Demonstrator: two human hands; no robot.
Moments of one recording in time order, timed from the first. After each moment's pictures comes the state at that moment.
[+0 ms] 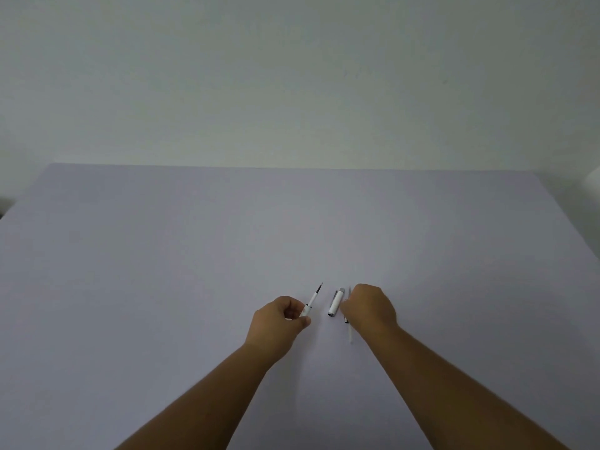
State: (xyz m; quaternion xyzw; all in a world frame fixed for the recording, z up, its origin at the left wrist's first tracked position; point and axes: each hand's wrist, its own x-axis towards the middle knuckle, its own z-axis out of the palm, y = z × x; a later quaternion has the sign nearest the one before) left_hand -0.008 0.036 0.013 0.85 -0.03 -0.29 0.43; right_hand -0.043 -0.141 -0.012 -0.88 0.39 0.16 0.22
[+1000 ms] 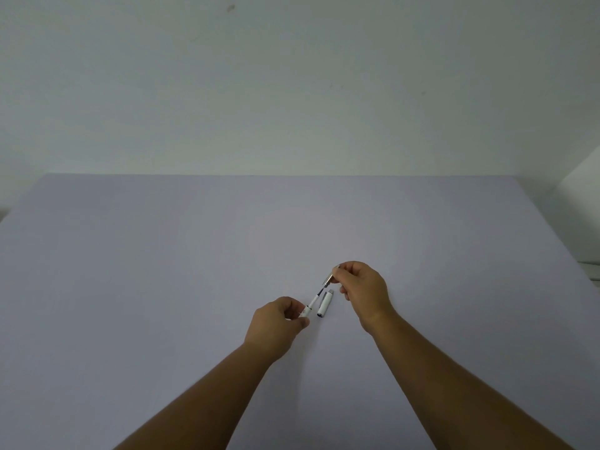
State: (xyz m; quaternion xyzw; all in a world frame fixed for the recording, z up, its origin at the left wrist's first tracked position) left_hand -0.017 0.023 0.024 0.87 -0.08 -0.28 0.39; right_hand -0.056 -0.144 0.038 -0.70 0.35 -0.09 0.62
